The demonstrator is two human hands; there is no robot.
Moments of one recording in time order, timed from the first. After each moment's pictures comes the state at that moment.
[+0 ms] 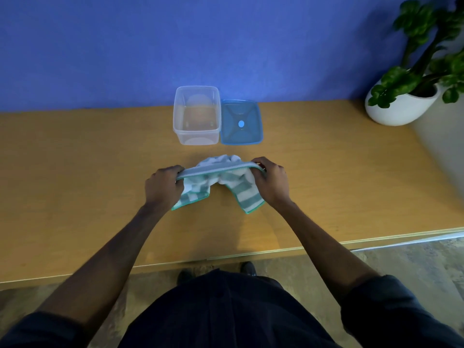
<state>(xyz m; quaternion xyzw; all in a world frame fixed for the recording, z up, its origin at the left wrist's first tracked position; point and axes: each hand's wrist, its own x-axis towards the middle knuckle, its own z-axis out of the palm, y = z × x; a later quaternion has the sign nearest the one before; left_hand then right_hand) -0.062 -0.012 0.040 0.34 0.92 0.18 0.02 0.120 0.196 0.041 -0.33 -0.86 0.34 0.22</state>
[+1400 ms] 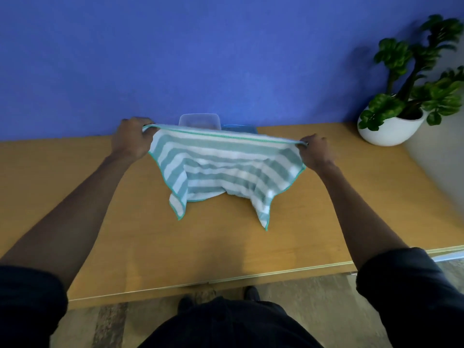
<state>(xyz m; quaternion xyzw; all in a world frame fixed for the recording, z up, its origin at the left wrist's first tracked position) -0.185 0.018 0.160 0.32 0.91 0.26 -0.05 0.117 0.325 0.131 -0.48 -0.85 0.18 0.12</state>
